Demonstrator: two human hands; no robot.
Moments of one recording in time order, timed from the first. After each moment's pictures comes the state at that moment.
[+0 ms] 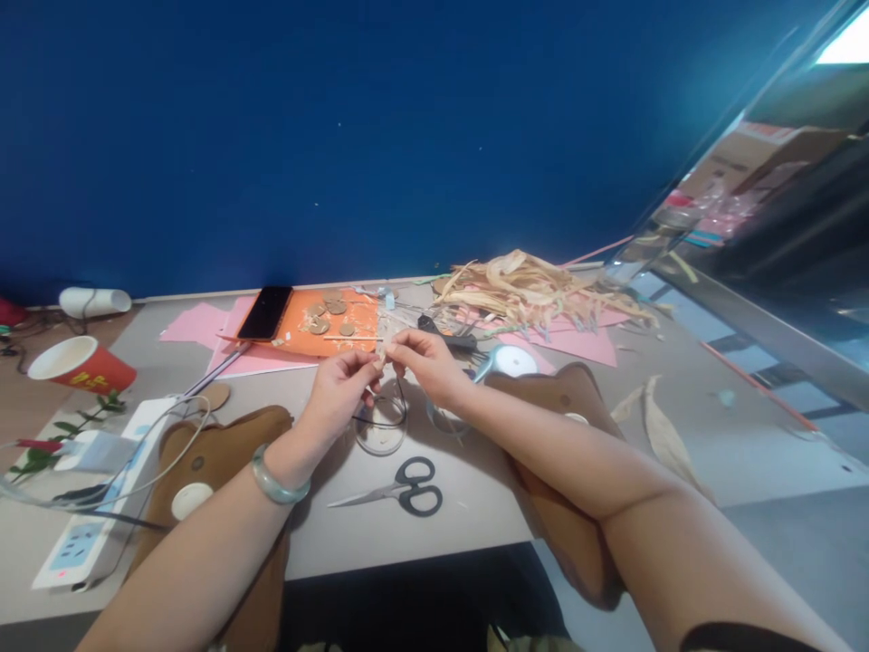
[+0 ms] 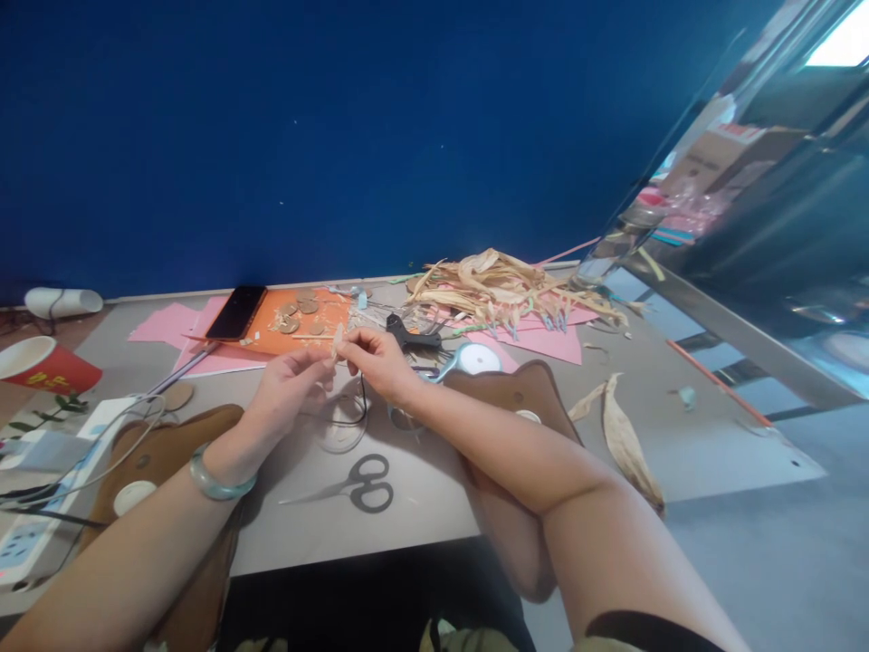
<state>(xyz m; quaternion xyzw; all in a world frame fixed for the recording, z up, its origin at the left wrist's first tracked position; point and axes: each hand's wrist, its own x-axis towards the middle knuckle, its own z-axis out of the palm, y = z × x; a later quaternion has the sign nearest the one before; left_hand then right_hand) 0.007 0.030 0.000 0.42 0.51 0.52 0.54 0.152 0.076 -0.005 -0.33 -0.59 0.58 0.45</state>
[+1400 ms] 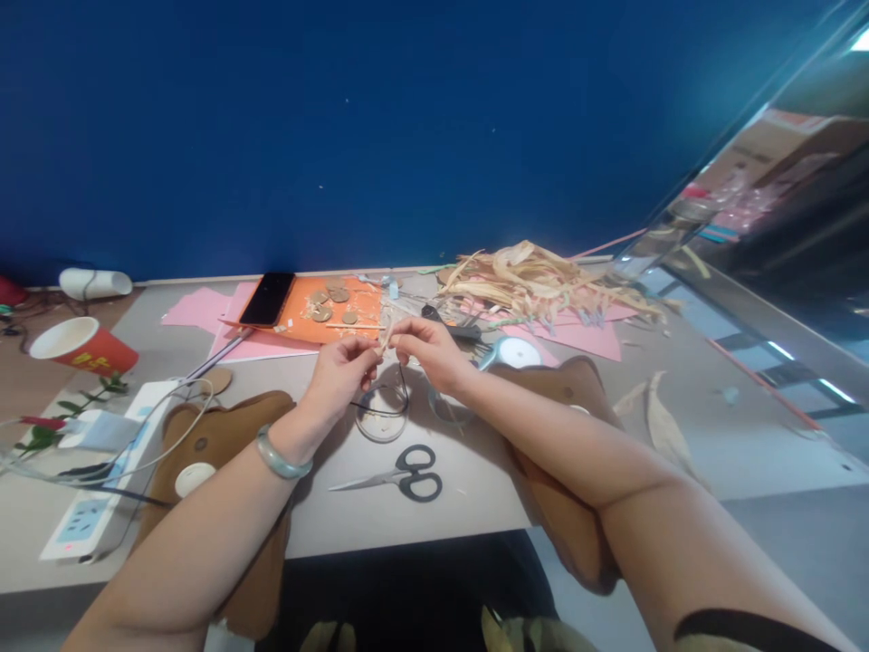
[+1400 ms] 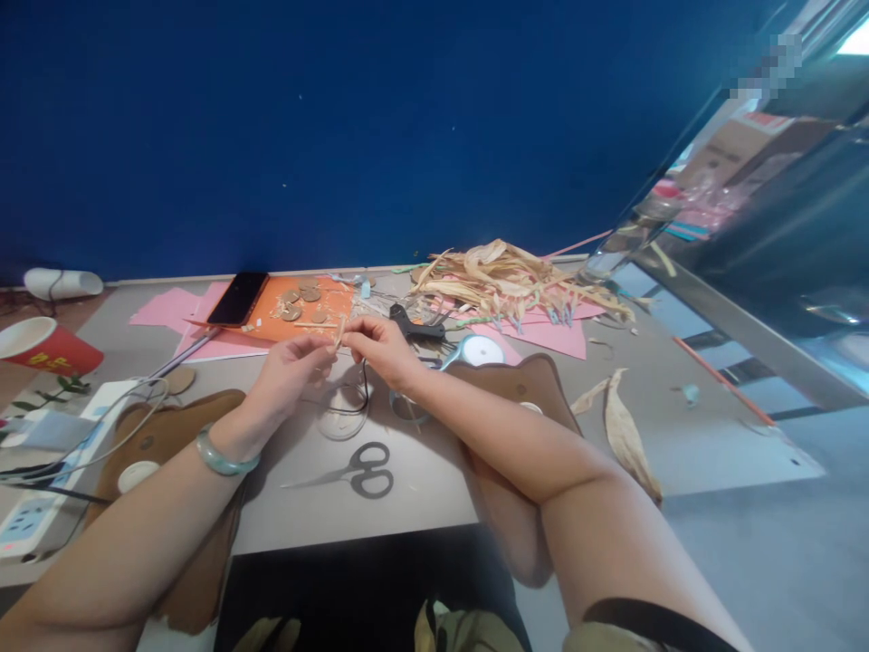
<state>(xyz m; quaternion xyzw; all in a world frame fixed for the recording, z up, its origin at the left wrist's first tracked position) 0.004 0.035 -0.007 0.42 0.52 0.52 0.53 0.151 0.085 -0.017 -0.32 -0.57 0.60 0.45</state>
